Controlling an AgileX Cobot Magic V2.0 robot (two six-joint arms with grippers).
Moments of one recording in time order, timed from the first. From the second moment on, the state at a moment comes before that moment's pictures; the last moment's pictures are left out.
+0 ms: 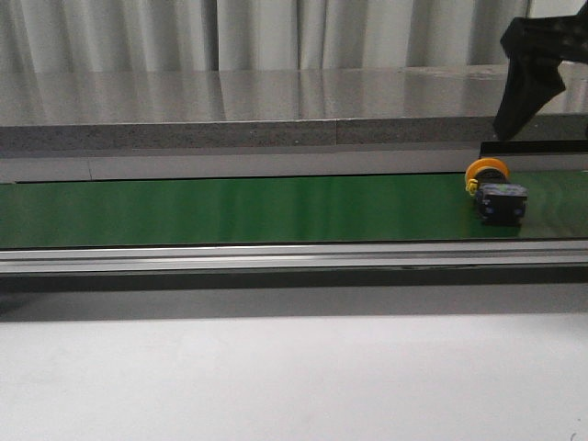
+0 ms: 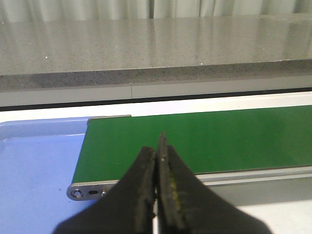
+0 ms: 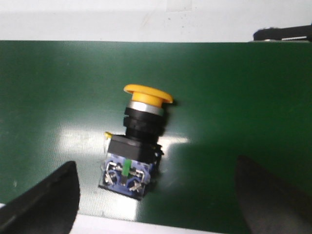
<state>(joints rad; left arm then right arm) -0.03 0.18 -0.21 -0.24 0.27 0.23 0.10 1.50 -1.06 0.19 0.58 -0.04</state>
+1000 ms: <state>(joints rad) -0.03 0.18 -0.21 -0.24 0.27 0.23 0.10 1.67 -1.16 0.10 0.65 -0.04</state>
